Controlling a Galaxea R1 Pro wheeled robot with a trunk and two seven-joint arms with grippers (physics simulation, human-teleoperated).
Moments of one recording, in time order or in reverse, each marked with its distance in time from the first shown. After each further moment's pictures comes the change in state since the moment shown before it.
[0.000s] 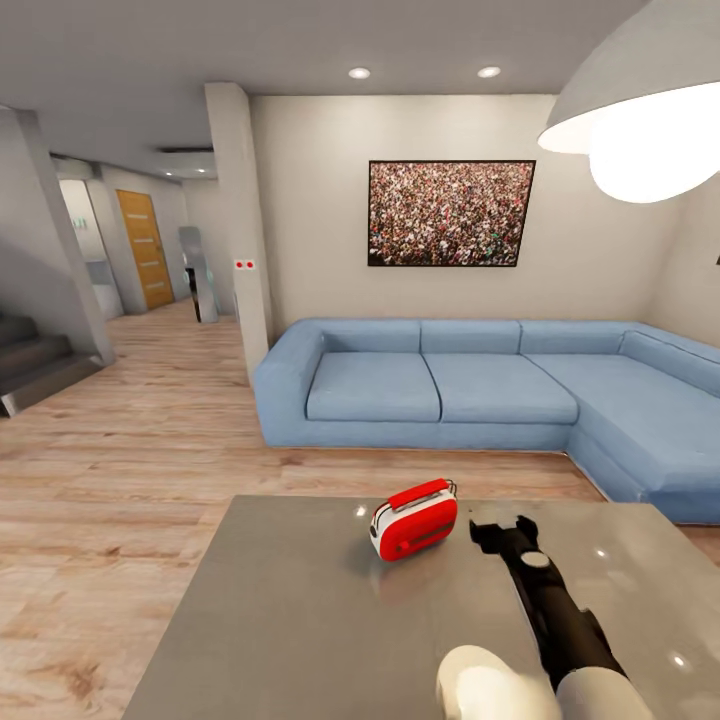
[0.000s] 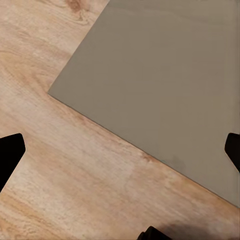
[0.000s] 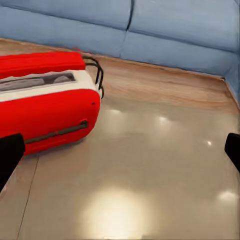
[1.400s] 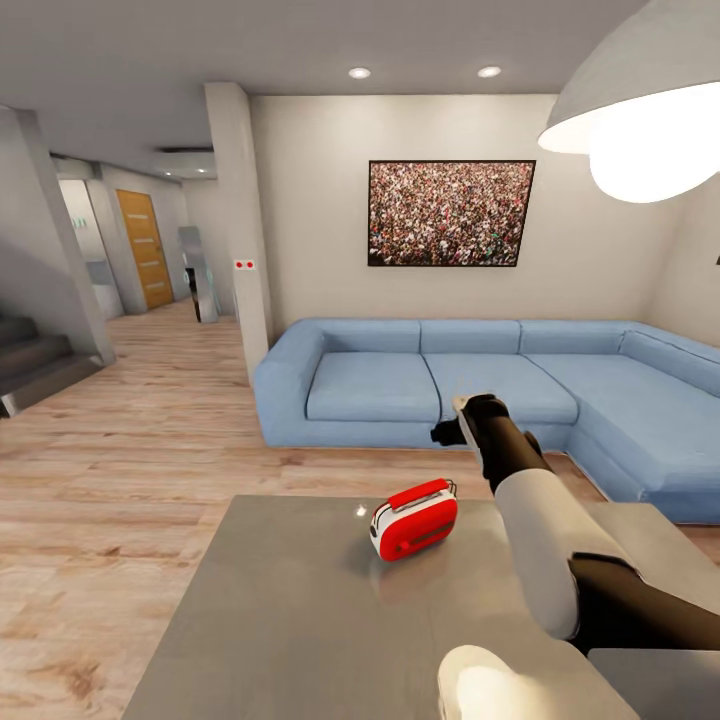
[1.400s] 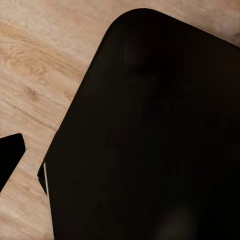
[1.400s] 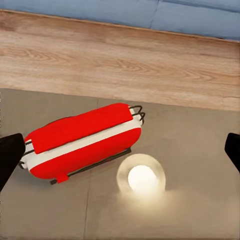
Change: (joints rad) left arm 0.000 -0.185 0.000 0.652 0.001 -0.222 -0.014; right arm -0.584 0.089 0.050 0.241 -0.005 0.645 0.003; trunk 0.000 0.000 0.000
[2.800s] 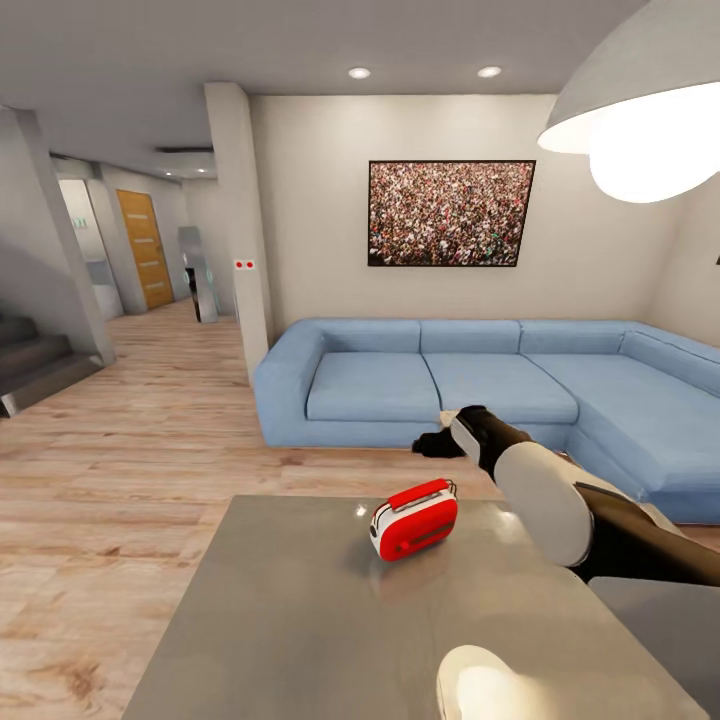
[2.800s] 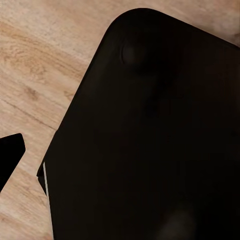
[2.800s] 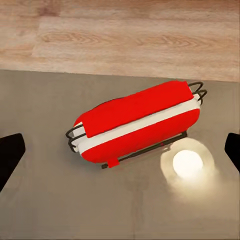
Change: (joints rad) left arm 0.000 0.000 -0.002 0.000 0.004 0.000 -0.001; right arm -0.186 -0.033 -0.144 0.523 -0.079 -0.238 -0.012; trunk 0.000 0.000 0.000
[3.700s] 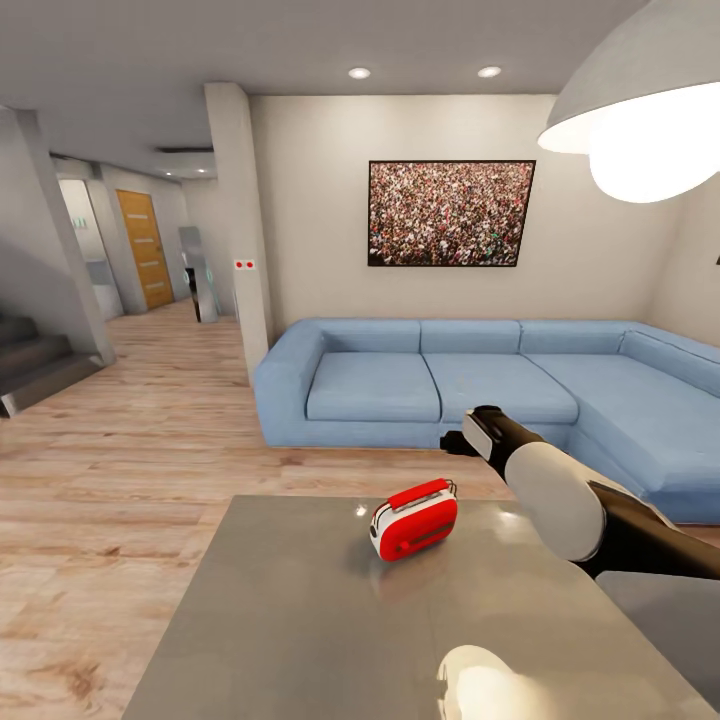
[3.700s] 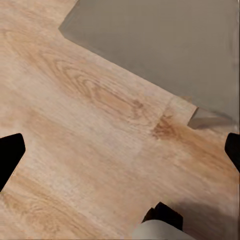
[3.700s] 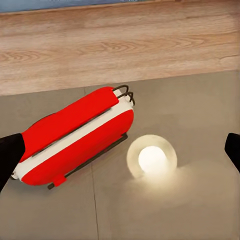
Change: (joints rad) left arm 0.000 0.158 -0.003 -0.411 0.000 -0.014 0.000; right arm 0.000 -0.035 -0.076 -0.001 -0.025 -0.040 -0.262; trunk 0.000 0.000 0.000
